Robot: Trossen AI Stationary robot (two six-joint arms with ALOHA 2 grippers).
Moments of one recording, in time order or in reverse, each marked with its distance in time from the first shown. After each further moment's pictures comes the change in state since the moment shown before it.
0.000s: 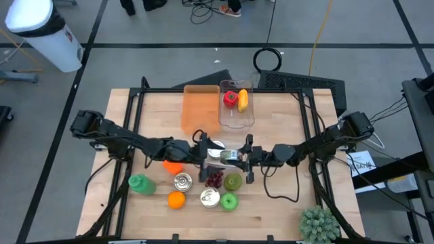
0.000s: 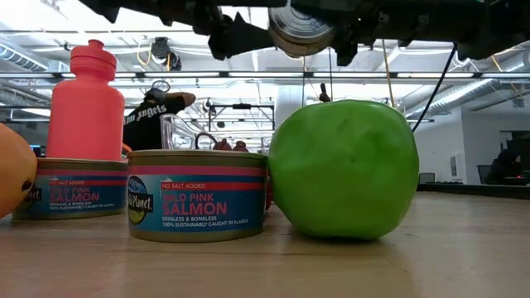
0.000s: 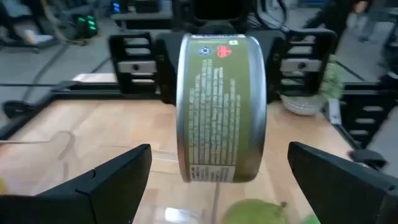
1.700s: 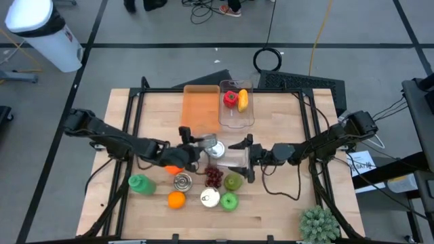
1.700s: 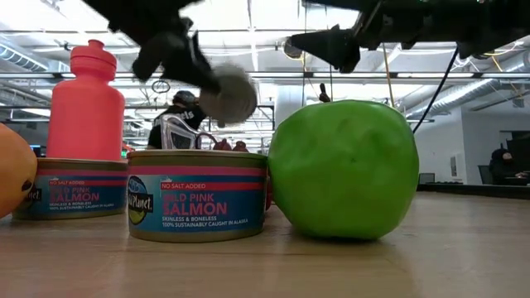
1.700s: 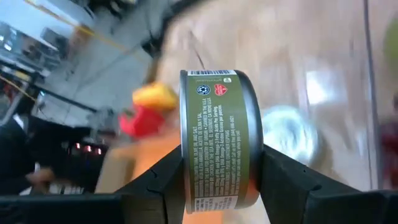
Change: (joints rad) left arm -0.060 -0.117 0.004 -0.606 -0.548 0.316; right arm 0.000 -0.051 -0.003 -0.123 -0.030 0.107
